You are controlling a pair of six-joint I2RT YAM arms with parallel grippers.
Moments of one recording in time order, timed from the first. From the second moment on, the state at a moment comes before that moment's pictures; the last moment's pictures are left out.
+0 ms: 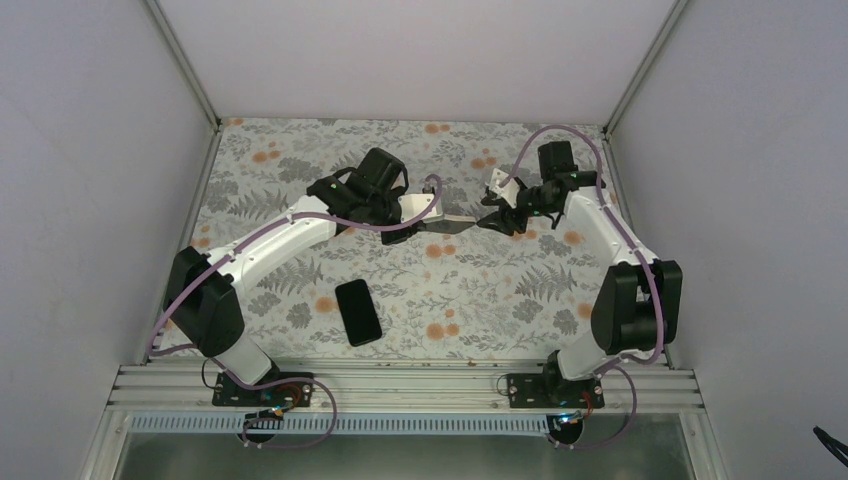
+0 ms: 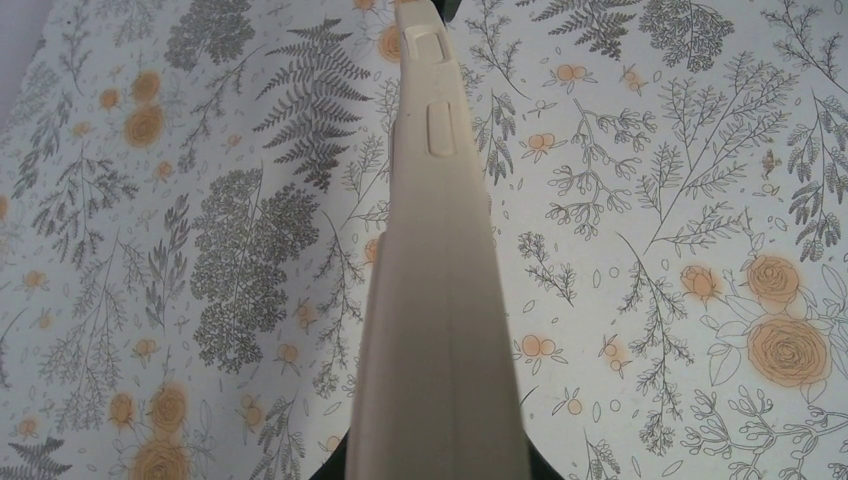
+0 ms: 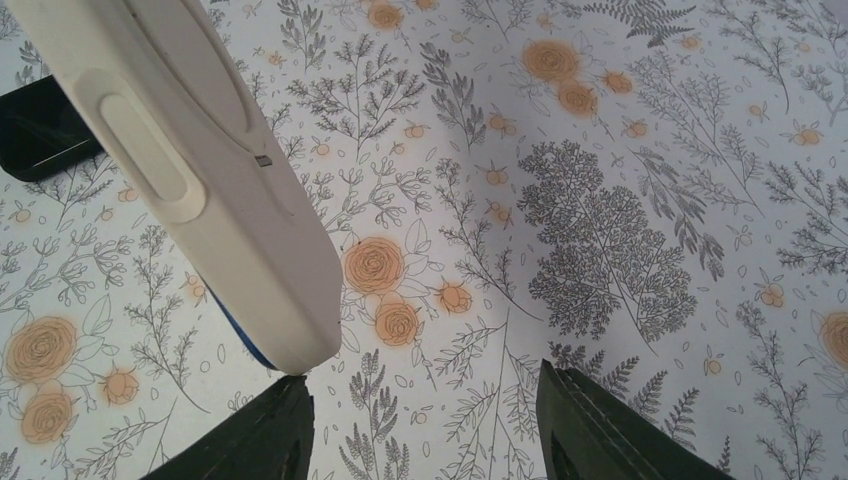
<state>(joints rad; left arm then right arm) -0.71 1.60 1.39 -0.67 0.33 0.66 0.12 1.56 1.24 -0.82 -0.75 -1.05</state>
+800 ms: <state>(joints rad) -0.73 1.61 1.39 -0.67 0.31 0.66 0.12 1.55 1.29 -0.81 -0.72 -1.04</state>
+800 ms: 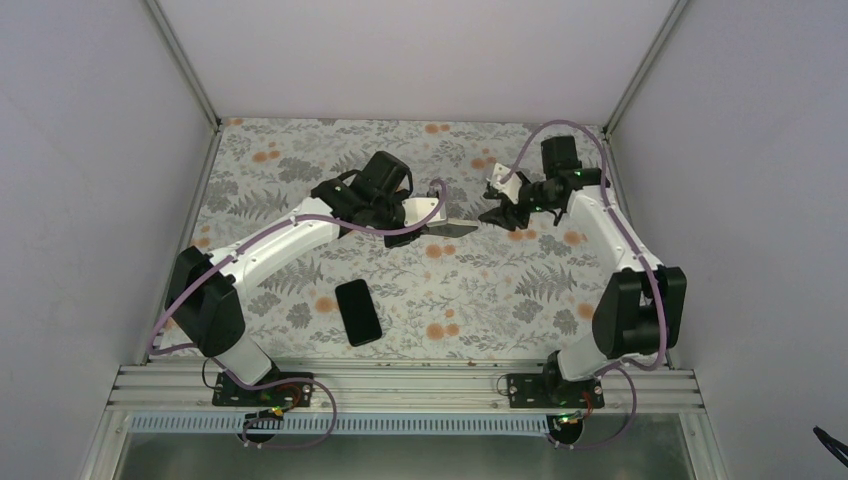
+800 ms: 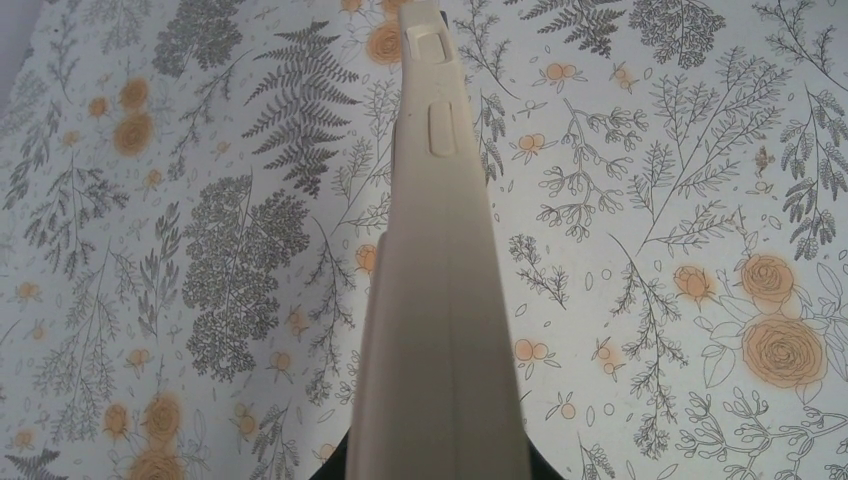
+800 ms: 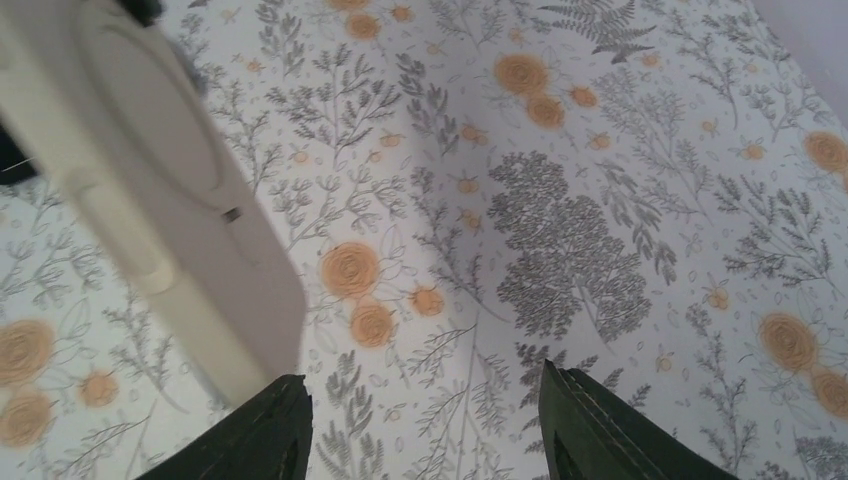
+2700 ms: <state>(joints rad) -0.73 1.62 1.42 -0.69 0.25 0.63 0.18 1.69 1.42 -0.86 -0.67 -1.01</state>
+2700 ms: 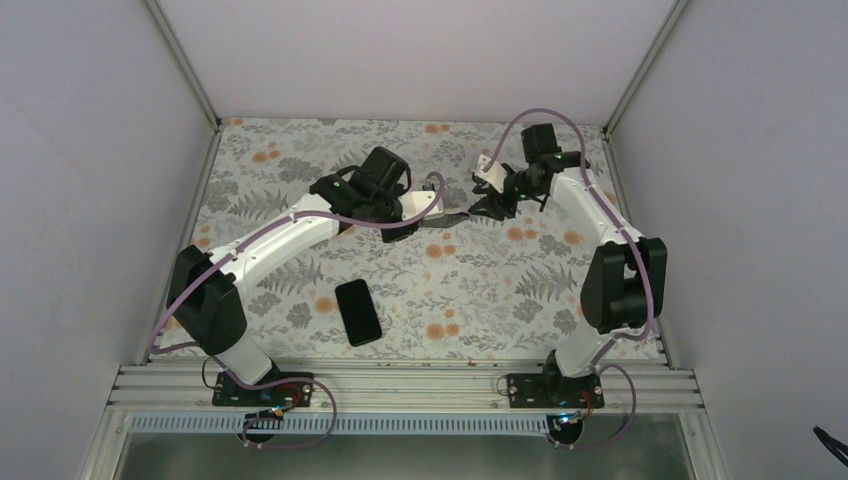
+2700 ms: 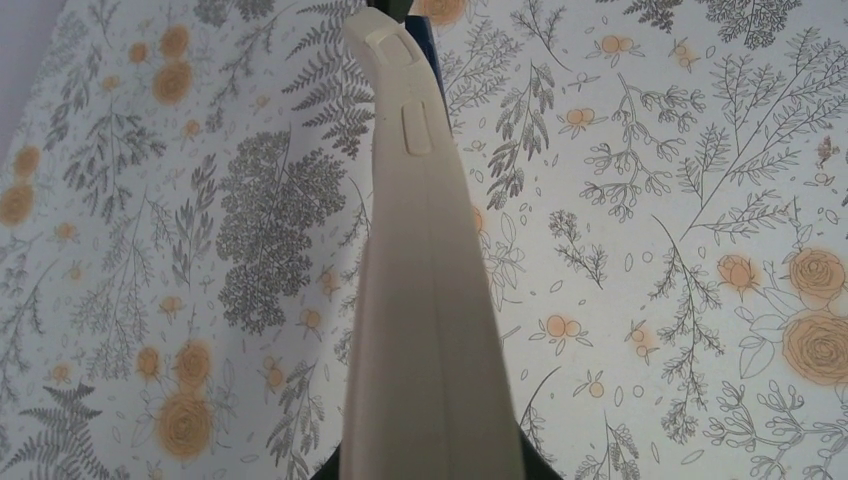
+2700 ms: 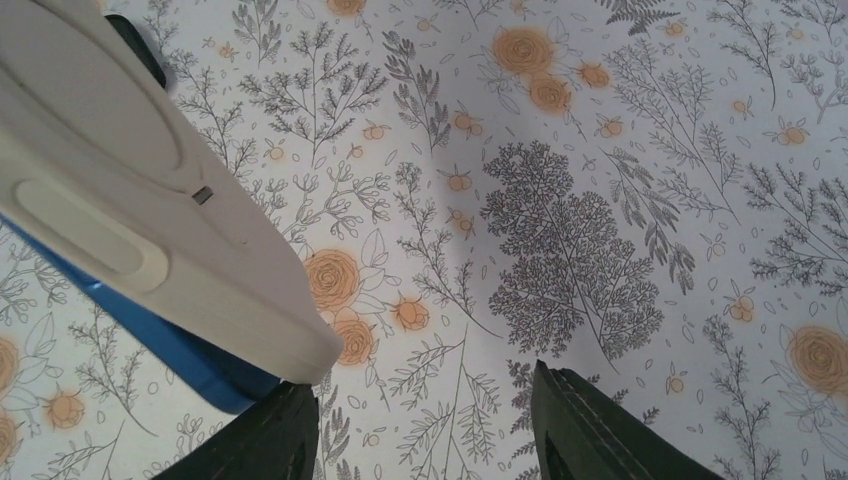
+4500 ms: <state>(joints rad) -0.73 1.45 1.21 -0.80 0.16 0.65 0.54 1.91 1.66 -1.18 -0.70 -1.20</state>
